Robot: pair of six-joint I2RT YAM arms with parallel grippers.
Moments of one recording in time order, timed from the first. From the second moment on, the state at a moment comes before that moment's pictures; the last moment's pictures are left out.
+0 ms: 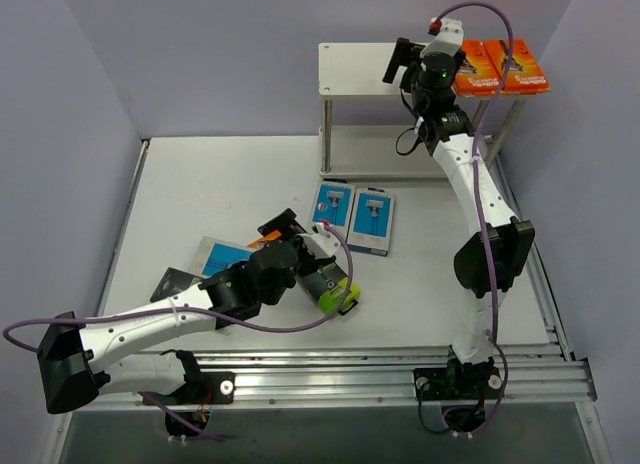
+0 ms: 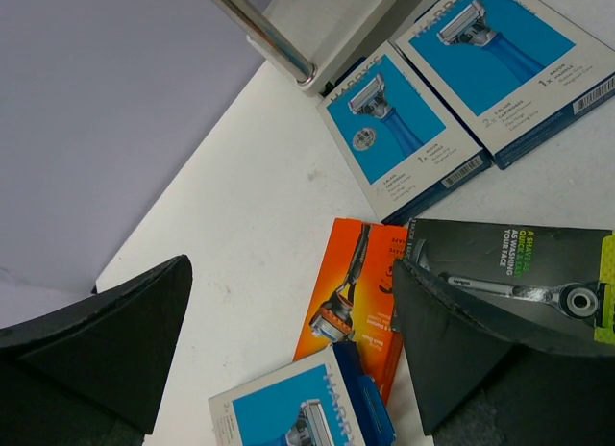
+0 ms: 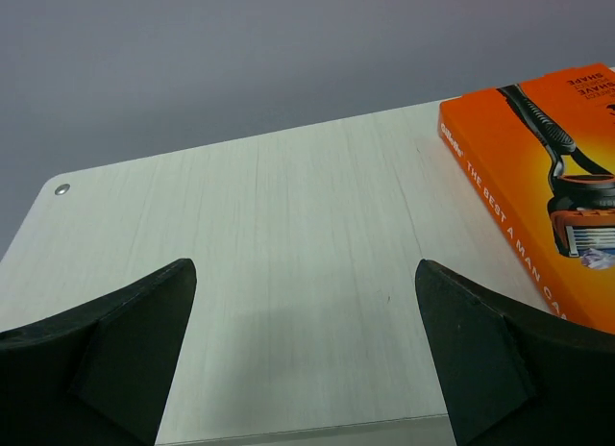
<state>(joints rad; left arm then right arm) -1.10 1.17 0.88 0.03 -0.65 0.48 0.23 1.97 2.07 -0.10 0.29 0.18</state>
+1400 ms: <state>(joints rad) -1.05 0.95 0.88 -0.34 -0.68 0.08 0.25 2.16 2.23 0.00 0.59 0.23</state>
